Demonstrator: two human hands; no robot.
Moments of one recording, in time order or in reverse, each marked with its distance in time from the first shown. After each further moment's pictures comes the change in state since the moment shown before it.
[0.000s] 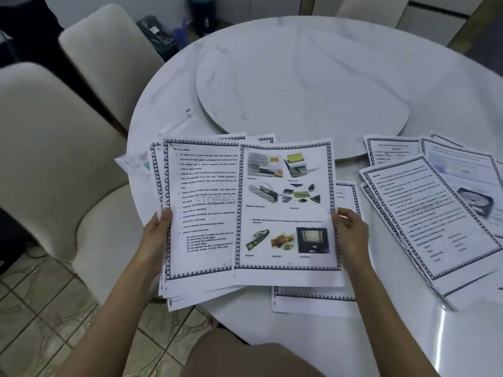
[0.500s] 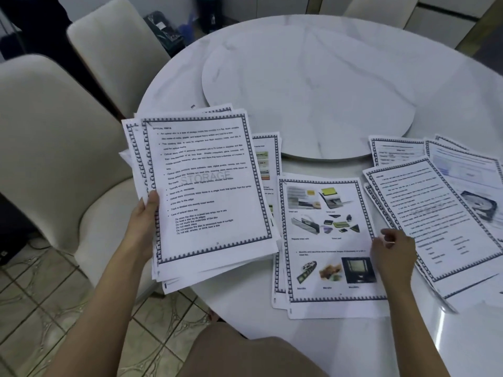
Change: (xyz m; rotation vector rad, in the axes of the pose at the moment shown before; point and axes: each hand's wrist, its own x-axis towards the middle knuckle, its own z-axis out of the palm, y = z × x) left_hand 0.009 0.017 -0.014 -0.073 0.065 0.006; right_hand 0.009 0.037 -0.063 -0.402 0.210 -0.034
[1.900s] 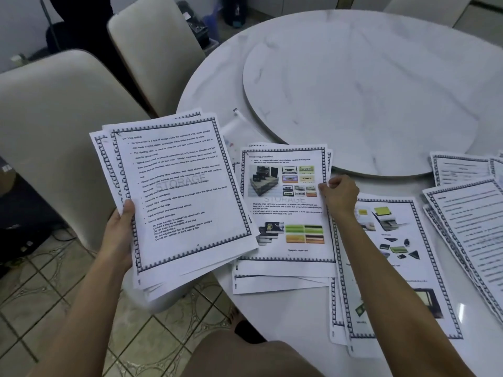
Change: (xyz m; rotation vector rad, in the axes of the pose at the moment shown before) left_hand 0.062 0.023 -0.117 -0.042 0.228 -0.007; right_hand 0.014 -0.180 0.169 0.067 -0.183 -0.108
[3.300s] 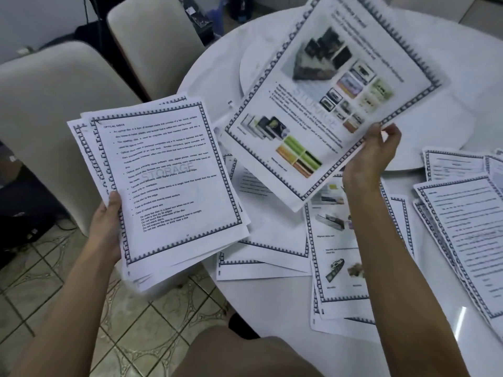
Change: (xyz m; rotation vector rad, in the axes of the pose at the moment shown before) left_hand -0.032 0.006 0.008 -0.017 0.069 0.032; right_hand 0.009 -0.058 -0.066 1.062 0.227 -0.087
